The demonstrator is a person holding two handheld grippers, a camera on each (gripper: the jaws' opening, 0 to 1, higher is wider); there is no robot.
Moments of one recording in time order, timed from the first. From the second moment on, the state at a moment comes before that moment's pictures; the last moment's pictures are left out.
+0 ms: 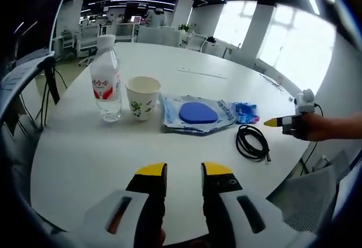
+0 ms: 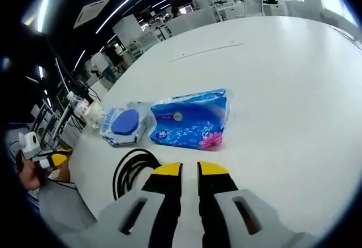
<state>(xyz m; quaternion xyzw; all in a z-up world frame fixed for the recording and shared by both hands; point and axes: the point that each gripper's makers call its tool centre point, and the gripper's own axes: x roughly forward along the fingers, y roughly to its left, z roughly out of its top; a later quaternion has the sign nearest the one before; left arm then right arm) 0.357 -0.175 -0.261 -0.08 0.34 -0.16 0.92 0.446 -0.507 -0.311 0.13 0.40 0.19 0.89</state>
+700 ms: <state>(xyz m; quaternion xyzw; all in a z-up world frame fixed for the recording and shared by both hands) 0.340 -0.159 -0.250 -0.08 0.34 -0.13 0.93 0.497 -0.530 -0.319 0.12 0.41 0.15 0.89</state>
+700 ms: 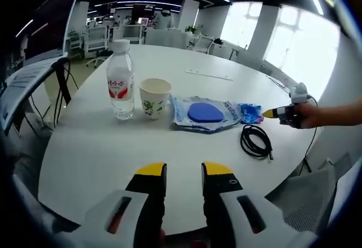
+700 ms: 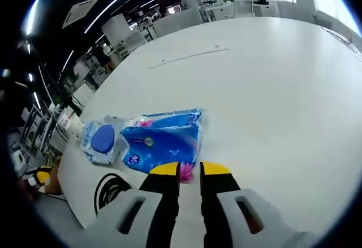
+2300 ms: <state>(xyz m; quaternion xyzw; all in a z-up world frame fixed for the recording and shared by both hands) 0.349 -0.157 -0.239 -0.08 0.33 -0.13 0.93 0.472 -0.543 -0.290 0.14 0.40 0.10 0.90</state>
